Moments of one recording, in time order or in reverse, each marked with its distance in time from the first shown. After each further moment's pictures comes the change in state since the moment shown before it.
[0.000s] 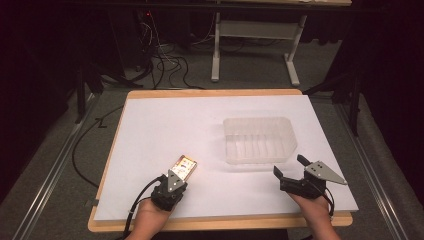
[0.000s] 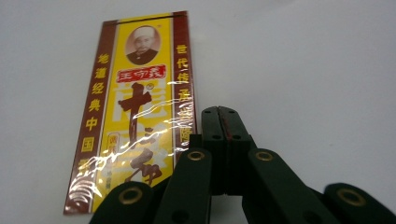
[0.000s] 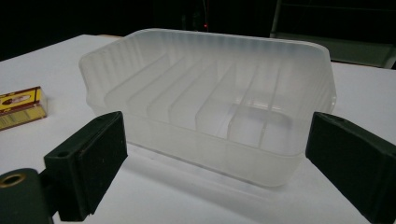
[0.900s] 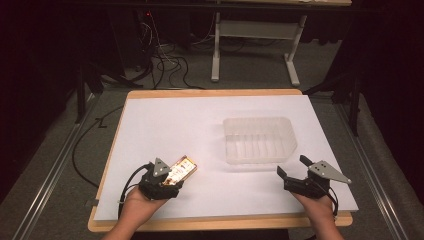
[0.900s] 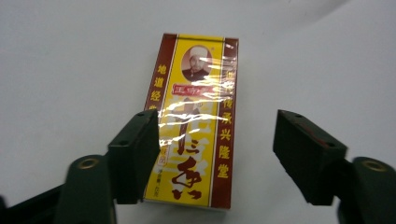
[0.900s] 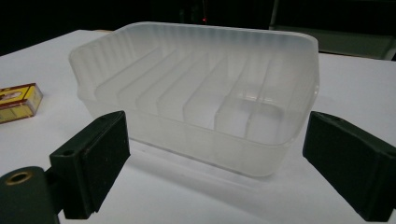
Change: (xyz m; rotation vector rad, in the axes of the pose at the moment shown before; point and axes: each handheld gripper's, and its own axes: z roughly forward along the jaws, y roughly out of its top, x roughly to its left) left arm 0.037 0.025 -0.018 0.088 -0.058 -0.050; right arm -0.011 -0.002 -0.003 0.025 -0.001 0.011
